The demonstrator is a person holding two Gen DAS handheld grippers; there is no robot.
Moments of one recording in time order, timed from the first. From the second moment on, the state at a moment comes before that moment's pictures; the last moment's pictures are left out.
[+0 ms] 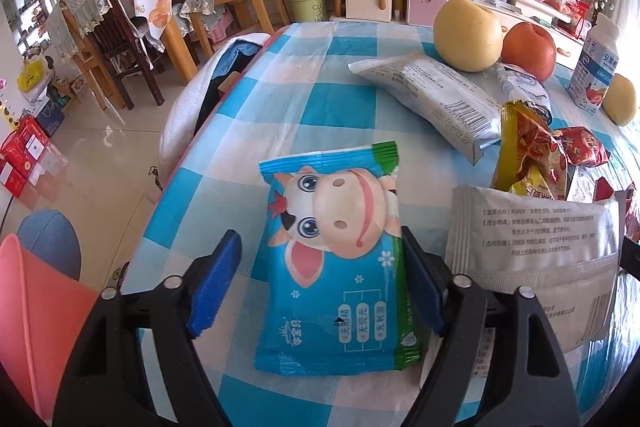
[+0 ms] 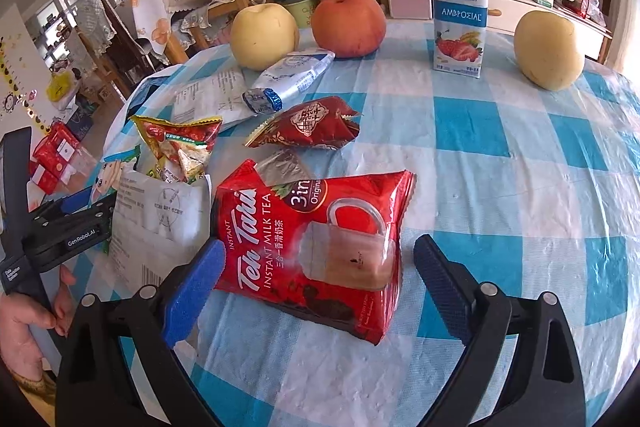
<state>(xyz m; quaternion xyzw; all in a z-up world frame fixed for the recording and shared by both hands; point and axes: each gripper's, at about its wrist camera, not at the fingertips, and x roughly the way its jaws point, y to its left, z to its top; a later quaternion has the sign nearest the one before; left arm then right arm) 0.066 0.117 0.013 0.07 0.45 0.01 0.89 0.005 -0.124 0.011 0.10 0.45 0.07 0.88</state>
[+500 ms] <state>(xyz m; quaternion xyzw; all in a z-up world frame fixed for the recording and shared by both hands) 0.060 0.110 0.014 0.06 0.44 0.00 0.89 0.014 -0.122 0.010 0.09 0.44 0.07 0.89</state>
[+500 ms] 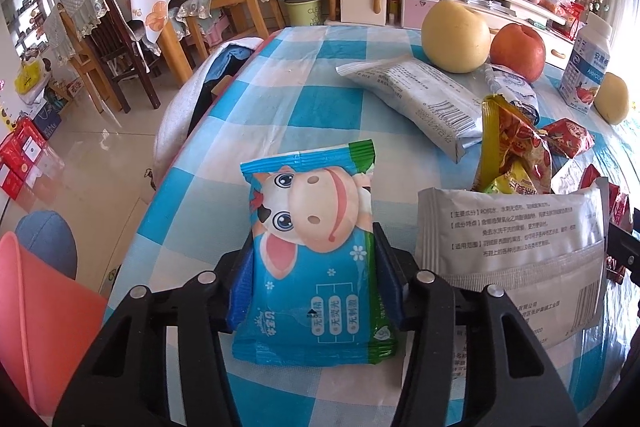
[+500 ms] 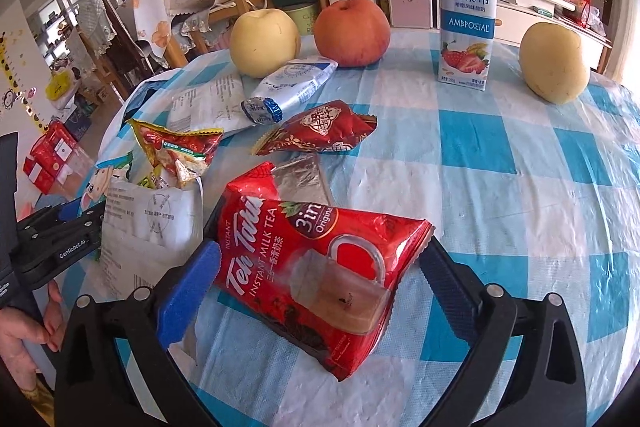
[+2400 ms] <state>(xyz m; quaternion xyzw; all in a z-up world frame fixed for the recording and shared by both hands) 0.049 0.132 0.019 0.03 0.44 -0.01 0.90 0.005 -0.095 0.014 0.14 0.42 0.13 0.89</state>
